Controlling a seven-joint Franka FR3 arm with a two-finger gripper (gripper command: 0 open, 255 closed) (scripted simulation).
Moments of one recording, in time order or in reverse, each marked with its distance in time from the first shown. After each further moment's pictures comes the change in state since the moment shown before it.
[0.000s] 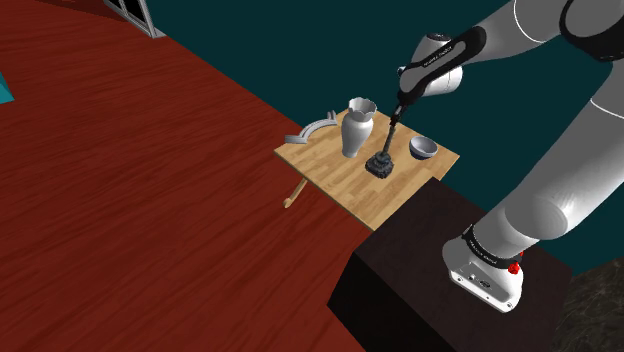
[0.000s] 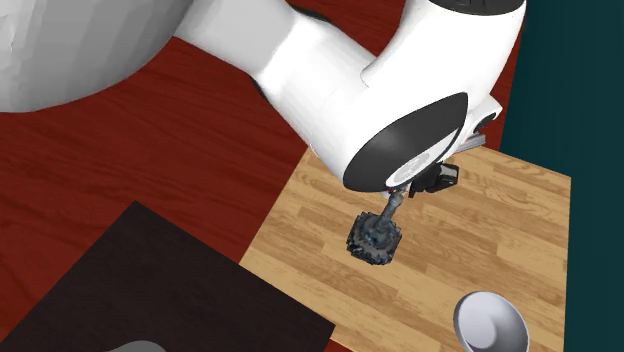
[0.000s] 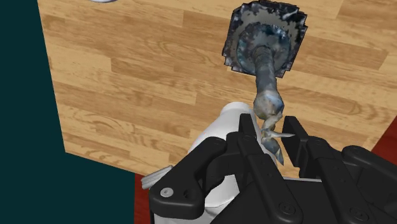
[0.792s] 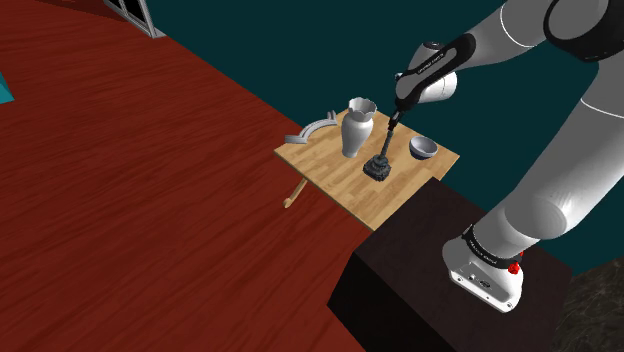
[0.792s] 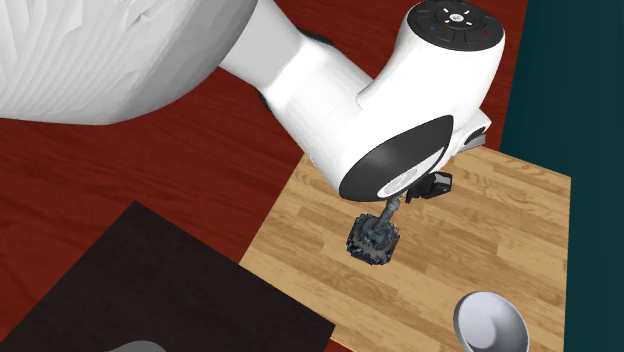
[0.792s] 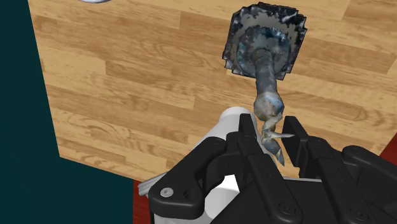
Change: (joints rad) arm -0.011 0.060 0.014 -0.003 0.037 0.060 -0.025
